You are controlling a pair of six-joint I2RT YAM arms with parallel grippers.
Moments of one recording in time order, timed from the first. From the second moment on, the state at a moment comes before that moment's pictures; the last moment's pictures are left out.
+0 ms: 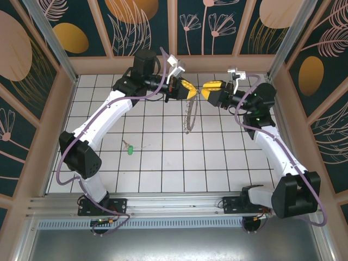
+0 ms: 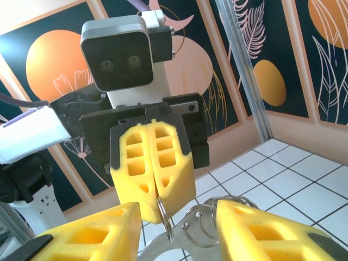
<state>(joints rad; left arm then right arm) -0.56 1.78 1.81 -0.36 1.14 0.03 0.18 1.23 0.97 0.56 -1.10 0.62</state>
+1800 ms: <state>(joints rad) -0.52 1.75 1.32 0.97 0.93 -0.95 0.27 1.39 0.89 1.21 -0.79 0.99</state>
